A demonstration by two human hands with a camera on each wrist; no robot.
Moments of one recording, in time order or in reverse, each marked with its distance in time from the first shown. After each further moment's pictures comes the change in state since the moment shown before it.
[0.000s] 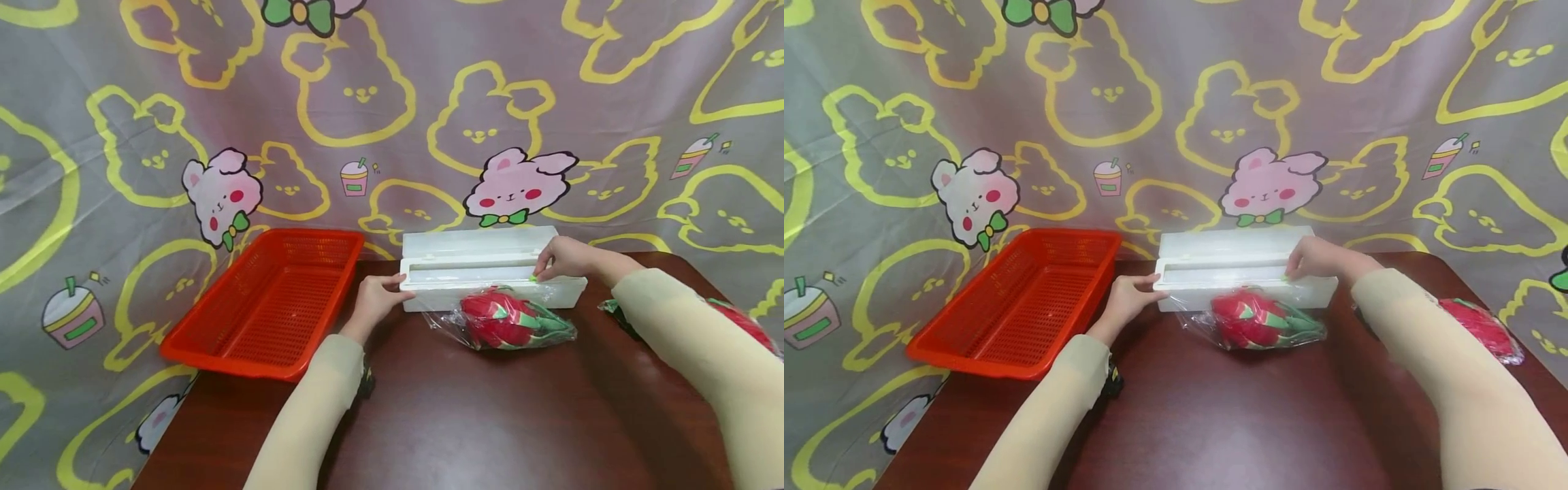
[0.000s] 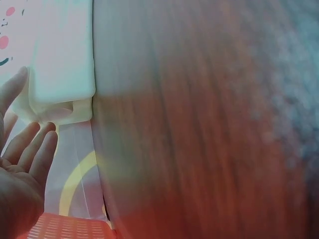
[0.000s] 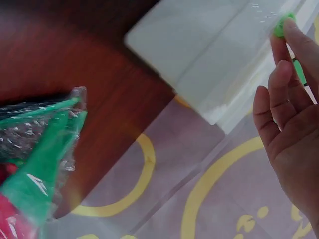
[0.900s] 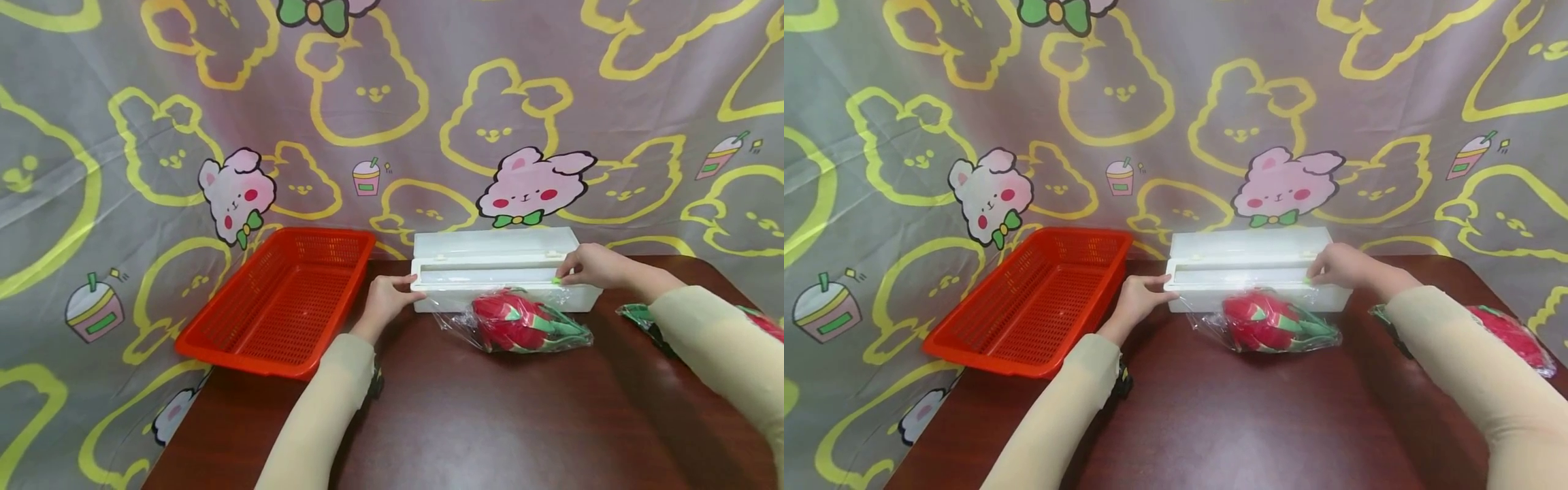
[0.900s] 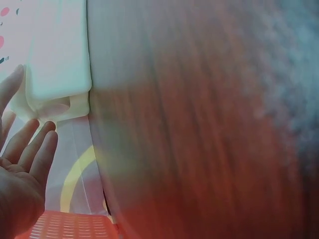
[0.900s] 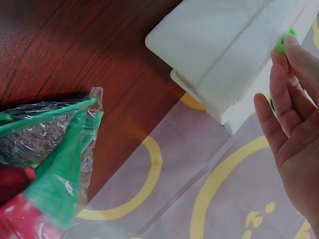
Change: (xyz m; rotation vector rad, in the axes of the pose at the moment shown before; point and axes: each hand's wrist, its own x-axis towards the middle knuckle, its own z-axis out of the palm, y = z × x) left_hand 0.001 0.000 -0.004 0.094 0.014 0.005; right_hand -0.016 0.017 0.001 -0.122 0.063 -0.097
